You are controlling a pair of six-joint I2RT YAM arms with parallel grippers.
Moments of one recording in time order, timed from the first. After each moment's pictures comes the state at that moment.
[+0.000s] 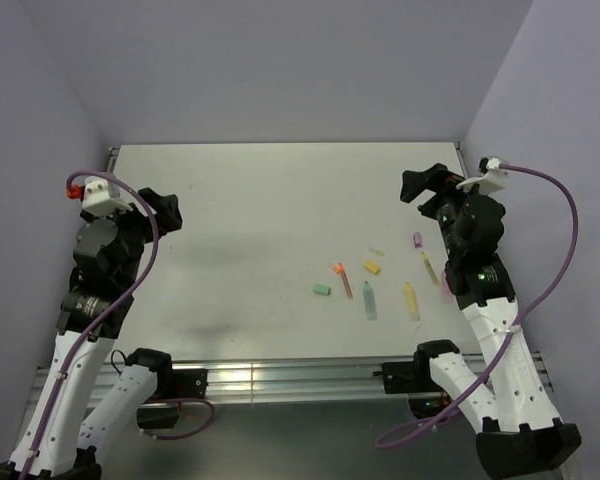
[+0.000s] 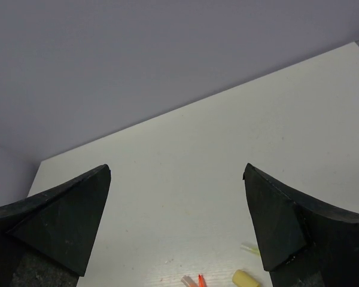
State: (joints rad) left arm -0.23 0.66 0.90 -0.32 -0.25 -0.39; right arm 0.11 0.78 0.90 -0.16 0.11 0.49
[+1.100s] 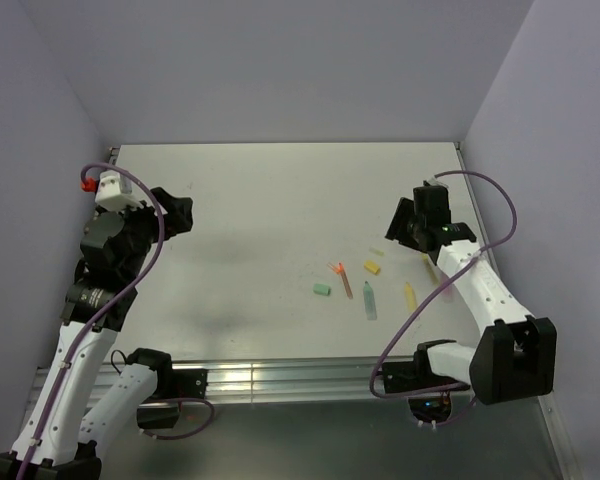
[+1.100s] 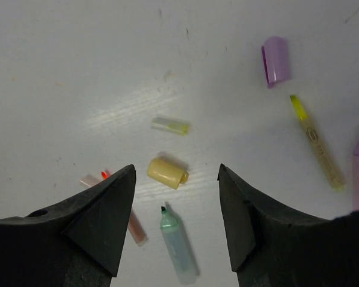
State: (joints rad) left arm -0.22 0.71 0.90 -0.33 -0.12 -0.42; right arm 0.11 1.18 0.88 -0.49 0.09 0.46
